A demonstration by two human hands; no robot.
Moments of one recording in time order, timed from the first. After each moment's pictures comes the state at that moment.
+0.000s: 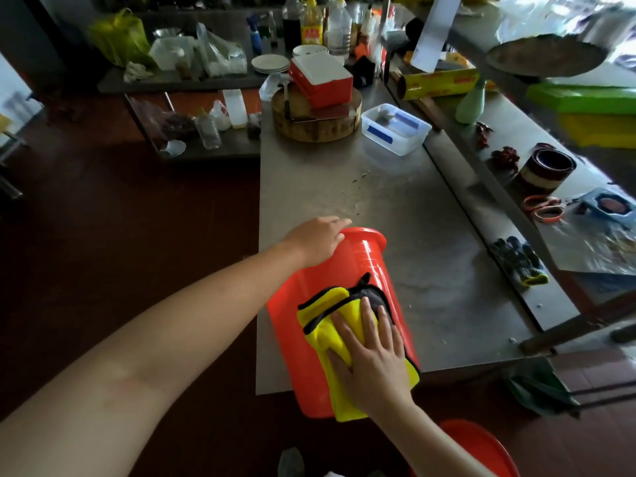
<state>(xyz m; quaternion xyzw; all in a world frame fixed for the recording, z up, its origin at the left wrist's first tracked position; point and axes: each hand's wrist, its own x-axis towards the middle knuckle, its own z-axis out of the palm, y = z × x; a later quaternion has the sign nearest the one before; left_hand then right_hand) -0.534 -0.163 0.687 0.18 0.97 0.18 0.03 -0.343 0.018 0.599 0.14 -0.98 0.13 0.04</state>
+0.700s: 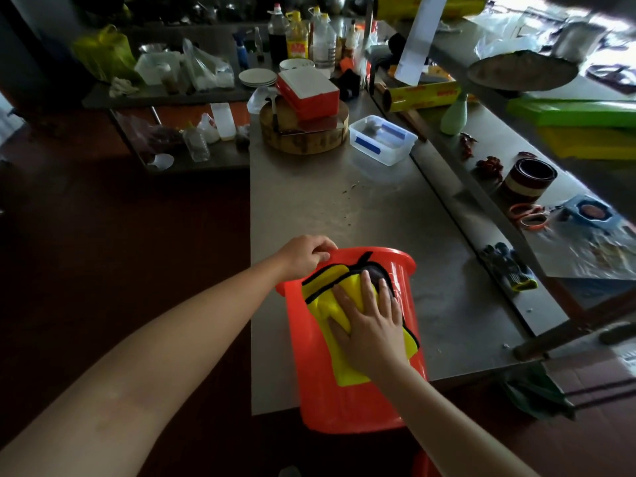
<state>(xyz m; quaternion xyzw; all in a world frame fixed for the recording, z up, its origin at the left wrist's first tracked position) -0.542 -0.181 0.678 0.12 0.92 0.36 0.11 -0.412 0.012 0.620 0.10 -0.99 0.11 0.03</state>
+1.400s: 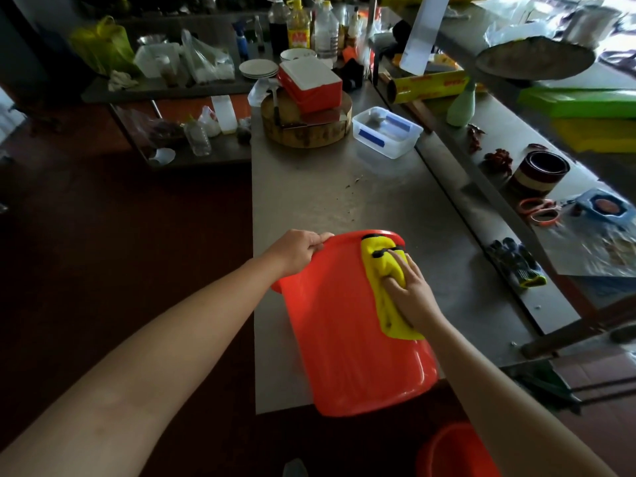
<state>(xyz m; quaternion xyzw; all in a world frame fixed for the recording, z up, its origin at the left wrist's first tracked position) -0.554 -0.200 0.668 0.12 0.94 0.30 0.09 -0.506 0.079 0.608 -0.02 -0.90 0.43 -0.06</state>
